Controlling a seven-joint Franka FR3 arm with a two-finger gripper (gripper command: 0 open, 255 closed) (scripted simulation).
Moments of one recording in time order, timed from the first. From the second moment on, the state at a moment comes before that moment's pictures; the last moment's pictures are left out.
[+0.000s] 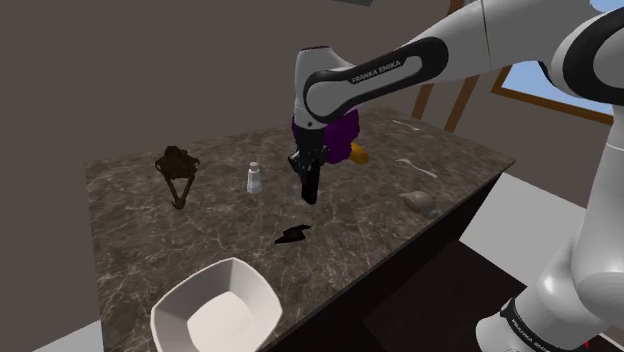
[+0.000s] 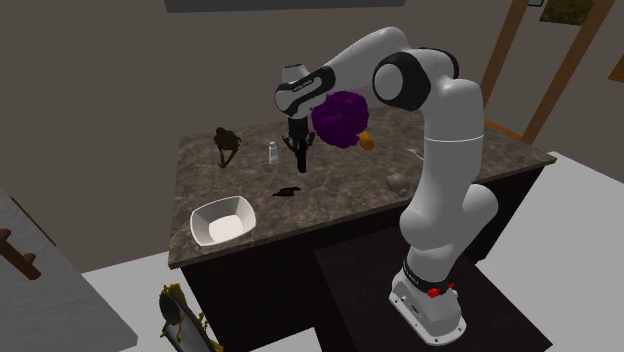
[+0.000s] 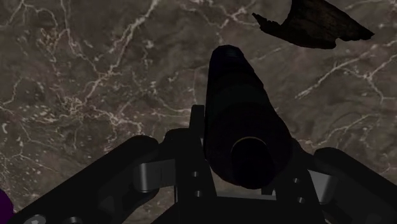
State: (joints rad) arm 0.12 0.32 0.21 -1.81 -0.08 2.05 0.32
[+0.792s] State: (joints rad) arm 0.14 0.26 0.23 -1.76 -0.06 1.94 0.36
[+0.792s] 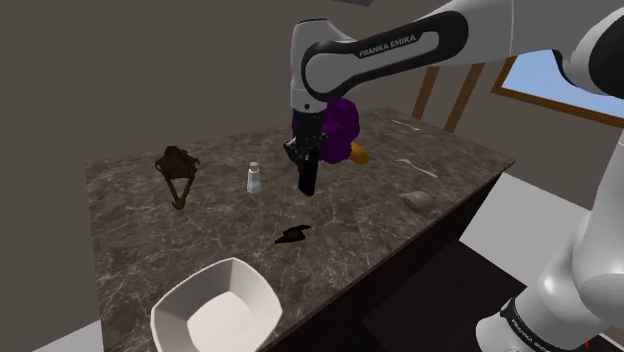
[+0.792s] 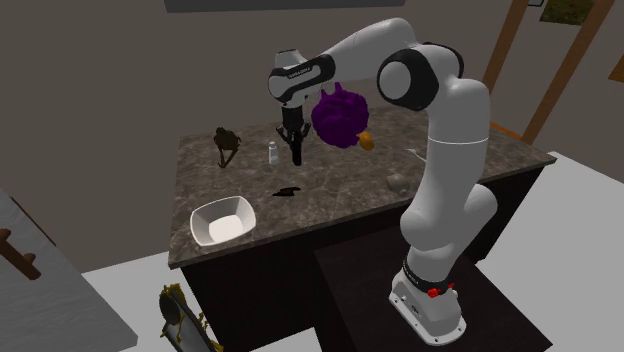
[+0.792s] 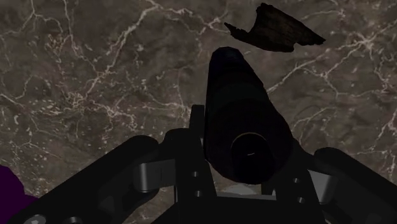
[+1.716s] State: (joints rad) arm 0.34 0.31 0.34 -1.71 -0.08 1.93 0.66
